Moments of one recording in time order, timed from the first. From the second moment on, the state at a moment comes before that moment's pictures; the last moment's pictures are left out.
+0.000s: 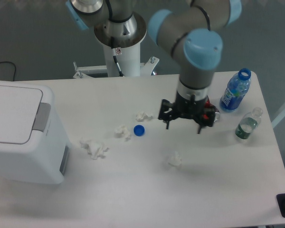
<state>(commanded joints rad) 2.52 -1.77 -1.54 -1.25 1.40 0.62</state>
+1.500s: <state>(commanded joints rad) 2.32 -1.74 -1.44 -1.29 1.07 0.29</state>
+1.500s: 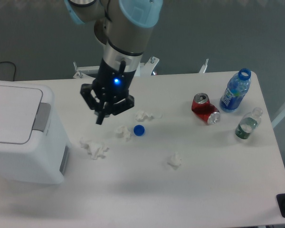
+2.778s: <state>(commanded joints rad) 2.21 -1.73 -1.45 -1.31 1.04 0.20</state>
